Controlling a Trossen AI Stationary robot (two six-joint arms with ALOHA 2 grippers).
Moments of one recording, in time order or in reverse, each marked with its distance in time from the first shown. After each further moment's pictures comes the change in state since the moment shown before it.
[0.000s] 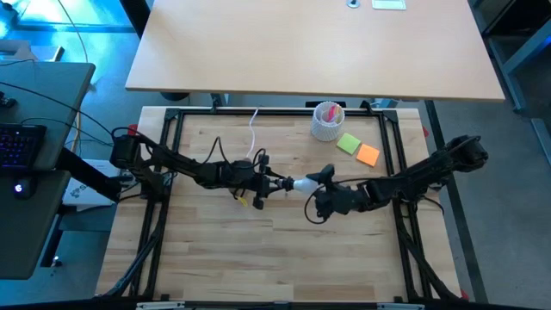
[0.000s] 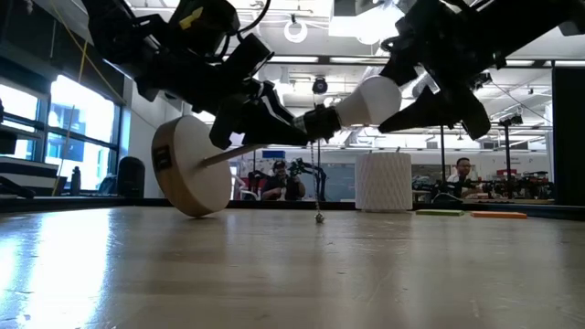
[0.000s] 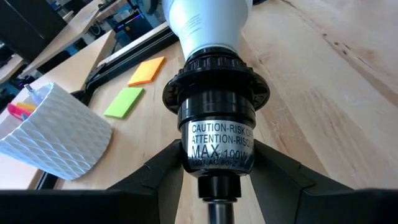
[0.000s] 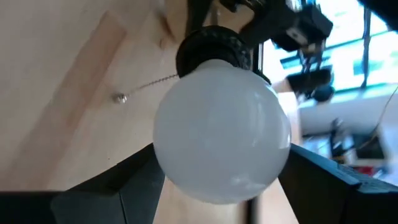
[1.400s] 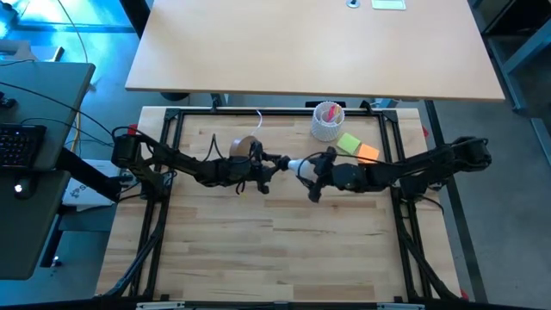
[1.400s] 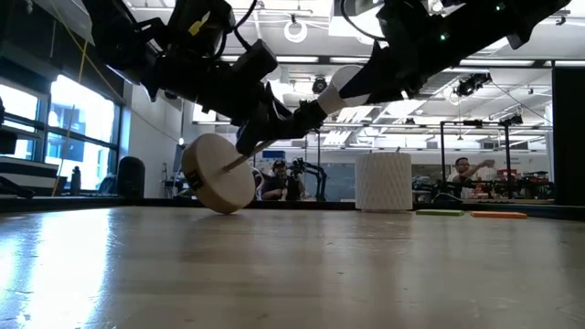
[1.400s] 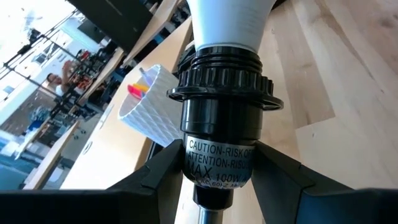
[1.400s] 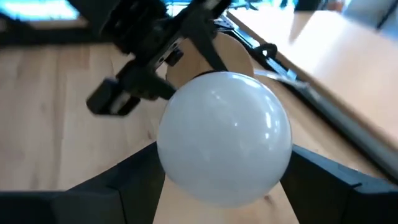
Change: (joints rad) left arm 0.034 -0.001 0.000 0.159 -0.300 0.171; right arm -0.224 -0.039 0.000 0.167 -0.253 0.839
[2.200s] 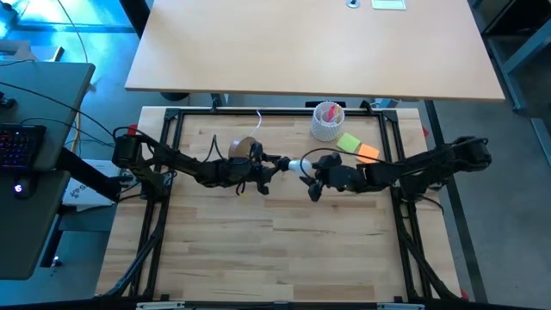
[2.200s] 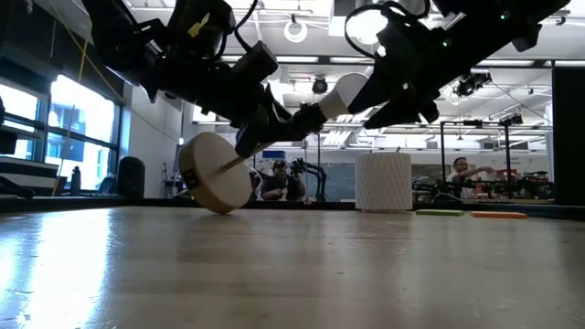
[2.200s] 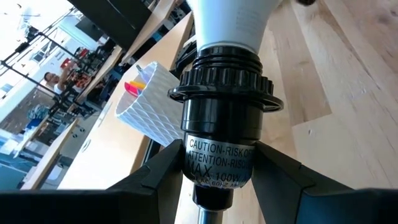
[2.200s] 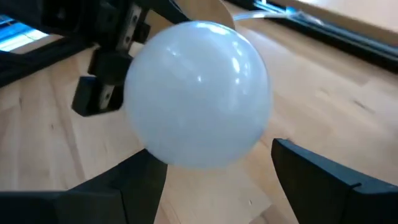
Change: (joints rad) left arm 0.000 0.002 -0.002 0.007 -0.014 -0.002; right arm 0.009 0.000 0.000 -0.158 -0.013 0.390
